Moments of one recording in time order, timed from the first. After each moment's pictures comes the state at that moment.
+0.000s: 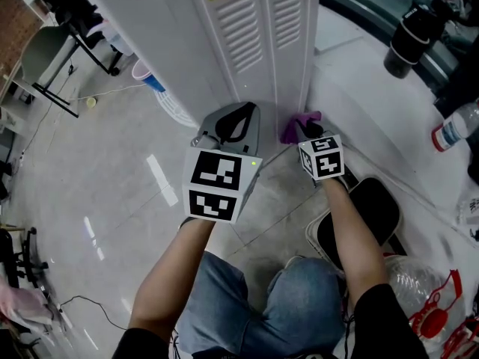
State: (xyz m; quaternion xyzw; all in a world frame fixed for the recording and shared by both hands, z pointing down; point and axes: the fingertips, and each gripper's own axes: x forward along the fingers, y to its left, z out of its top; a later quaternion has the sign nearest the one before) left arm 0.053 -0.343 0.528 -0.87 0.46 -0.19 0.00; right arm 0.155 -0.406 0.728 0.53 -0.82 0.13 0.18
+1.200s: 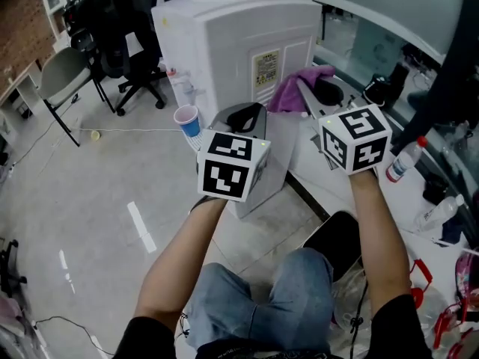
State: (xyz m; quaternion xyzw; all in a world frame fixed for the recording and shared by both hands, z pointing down) left arm 0.041 -0.327 0.351 -0.88 0.46 -0.09 0.04; right arm 0.116 -0.345 0.296 0.51 -0.85 -0.14 0.07
